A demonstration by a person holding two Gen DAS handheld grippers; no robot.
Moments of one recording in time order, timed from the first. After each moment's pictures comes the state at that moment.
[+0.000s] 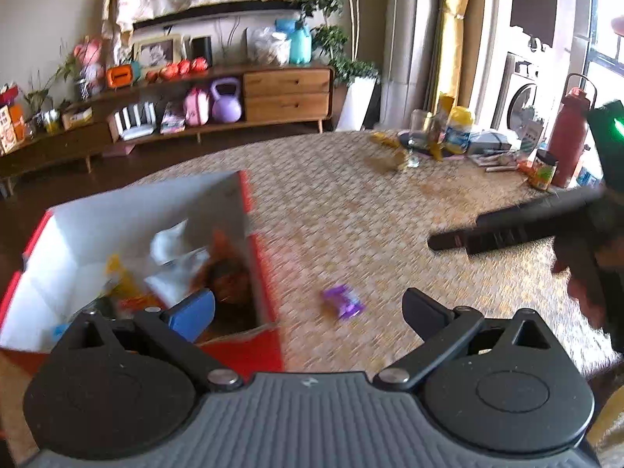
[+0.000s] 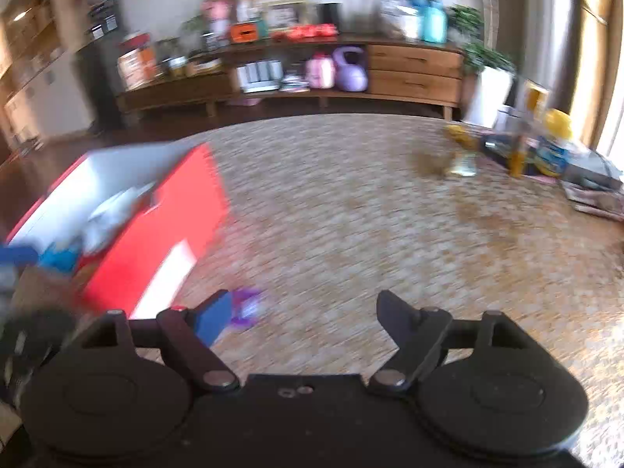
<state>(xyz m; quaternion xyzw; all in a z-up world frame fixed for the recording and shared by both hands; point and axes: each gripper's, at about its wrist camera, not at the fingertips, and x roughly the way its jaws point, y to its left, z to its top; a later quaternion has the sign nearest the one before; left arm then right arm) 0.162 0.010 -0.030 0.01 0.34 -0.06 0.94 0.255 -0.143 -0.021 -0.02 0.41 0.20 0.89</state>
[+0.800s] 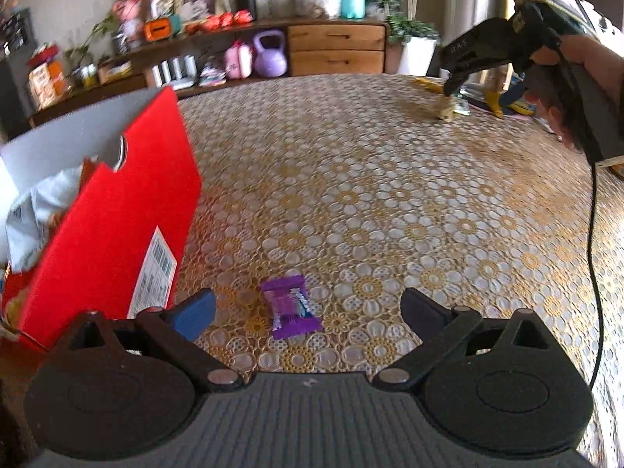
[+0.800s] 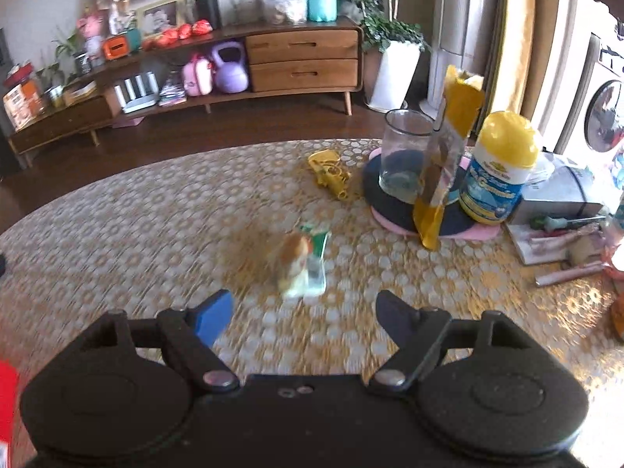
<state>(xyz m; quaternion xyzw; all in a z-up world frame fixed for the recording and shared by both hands) 0.254 -0.075 -0.135 0.00 0.40 0.06 0.91 0.496 -0.205 -0.085 0.01 0.44 0.06 0.90</state>
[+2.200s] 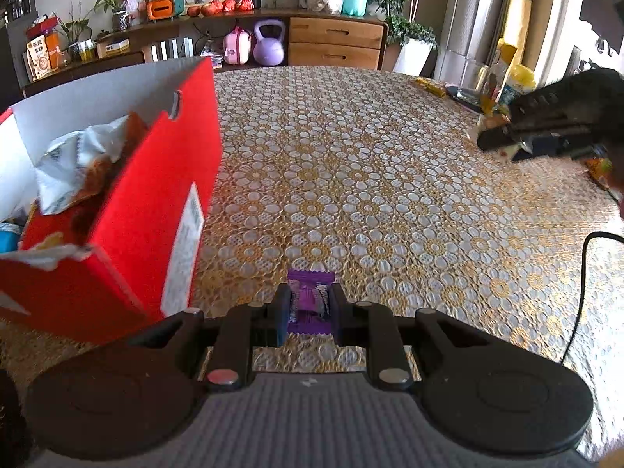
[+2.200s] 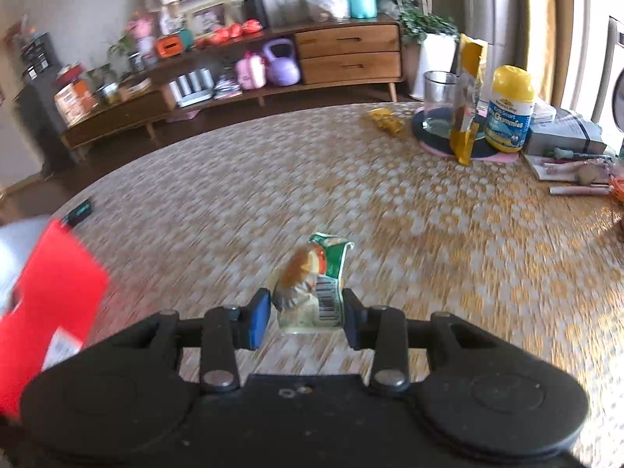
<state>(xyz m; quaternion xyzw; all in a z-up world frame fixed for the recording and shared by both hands) 0.215 -0.044 -0.128 -0.04 0.41 0.03 0.91 0.342 -0.192 -0.062 0.03 0.43 0.15 0.89</state>
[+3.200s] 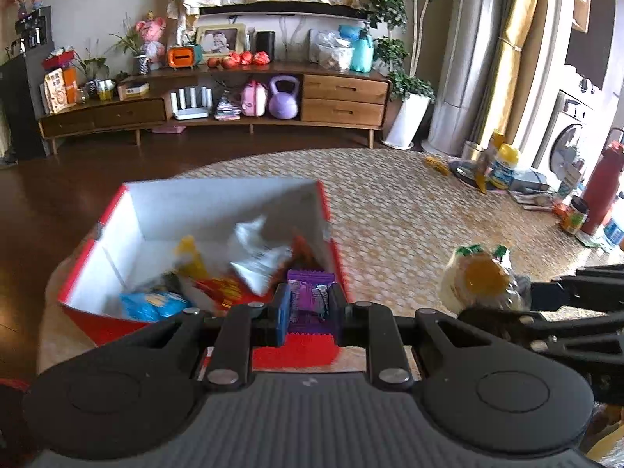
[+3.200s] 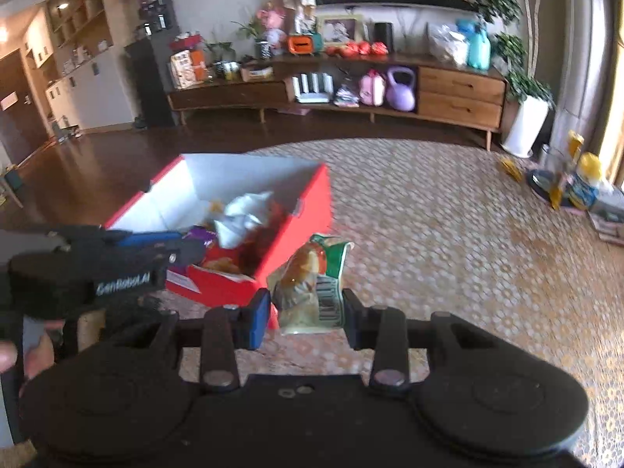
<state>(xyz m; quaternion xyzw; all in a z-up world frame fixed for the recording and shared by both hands) 0.131 0.072 0.012 -0.04 0.35 0.02 0.94 0.156 -0.059 0.049 -0.04 0.39 0.27 0.88</state>
